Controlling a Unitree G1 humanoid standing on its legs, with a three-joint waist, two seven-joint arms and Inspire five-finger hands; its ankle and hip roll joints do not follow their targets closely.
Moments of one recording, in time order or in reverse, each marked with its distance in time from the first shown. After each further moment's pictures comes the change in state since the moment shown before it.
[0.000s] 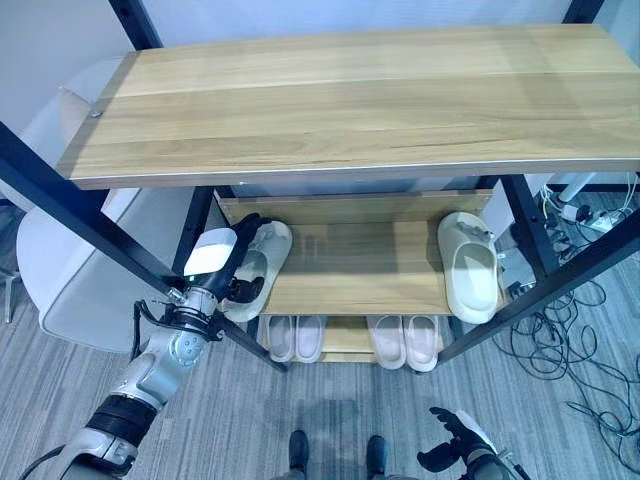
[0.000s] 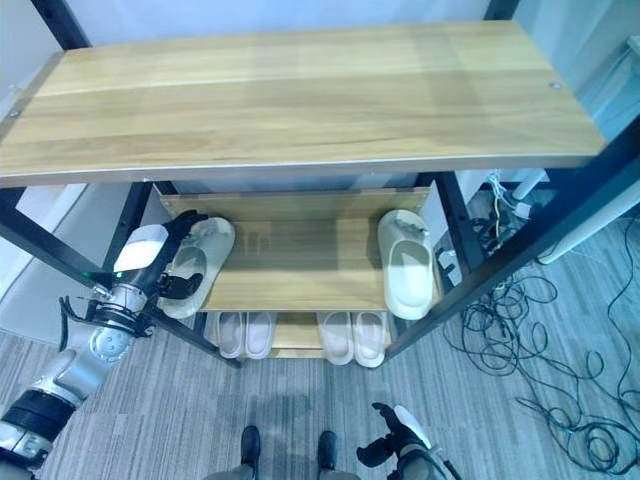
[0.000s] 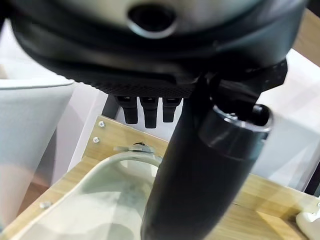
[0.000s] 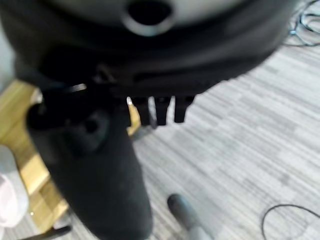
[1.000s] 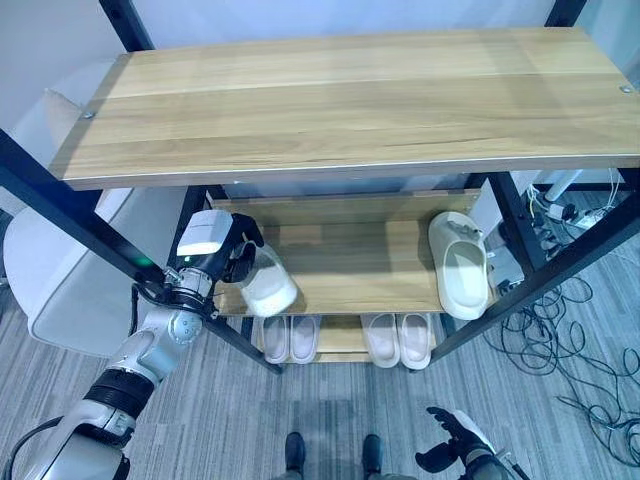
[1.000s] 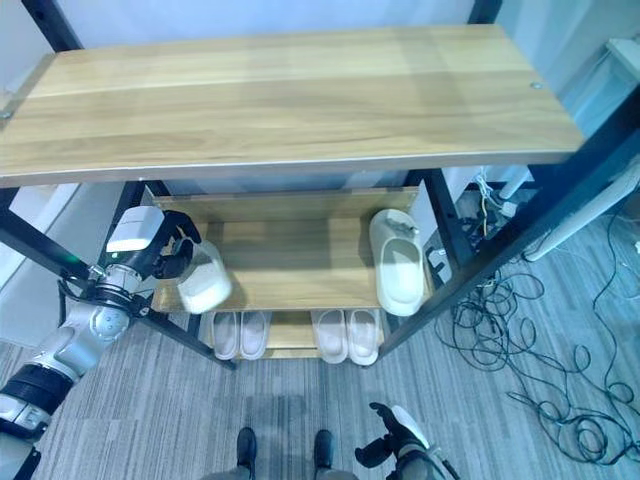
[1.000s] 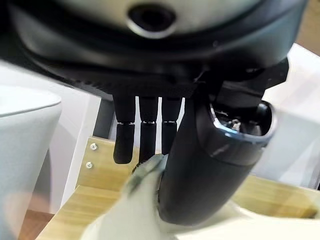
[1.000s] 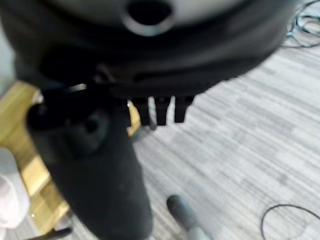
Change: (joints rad) left arm -0.109 0.038 -0.046 0.086 0.016 0.026 0.038; right arm 0.002 0.000 0.003 -0.003 0.000 -0.008 0.002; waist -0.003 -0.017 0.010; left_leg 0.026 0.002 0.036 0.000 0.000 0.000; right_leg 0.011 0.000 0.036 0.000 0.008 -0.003
